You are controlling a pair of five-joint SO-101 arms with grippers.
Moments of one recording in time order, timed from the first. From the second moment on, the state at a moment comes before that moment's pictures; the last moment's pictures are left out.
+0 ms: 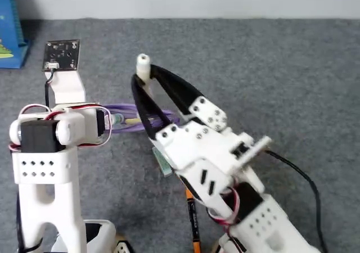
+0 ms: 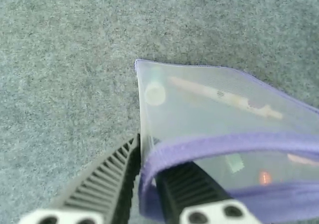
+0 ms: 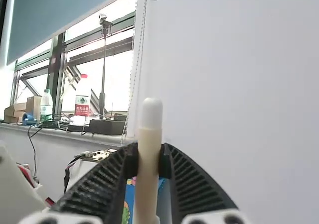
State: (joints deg) left arm -4.4 -32.6 11.3 96.0 9.0; right arm -43.7 -59.3 53.8 -14.1 -0.7
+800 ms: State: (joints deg) left arm -4.3 -32.6 11.4 96.0 9.0; right arm -42.1 -67.1 62.2 6.9 -5.1
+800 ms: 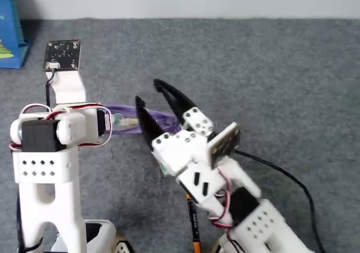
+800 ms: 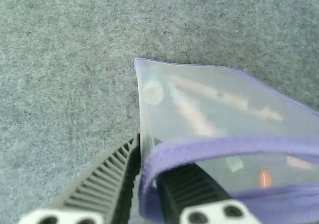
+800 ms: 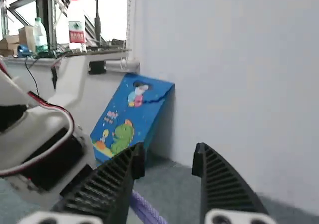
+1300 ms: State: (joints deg) left arm -12.6 -32.5 11.4 95.1 9.0; right arm -30.1 -70.9 52.2 60.5 -12.9
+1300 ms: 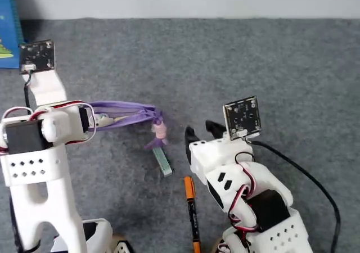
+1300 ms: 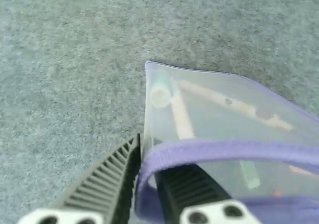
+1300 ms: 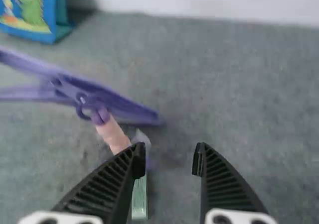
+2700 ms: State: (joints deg) left arm -19.8 -32.5 11.4 95.1 9.0; right arm -41.1 -3.3 48.7 25.2 -13.1
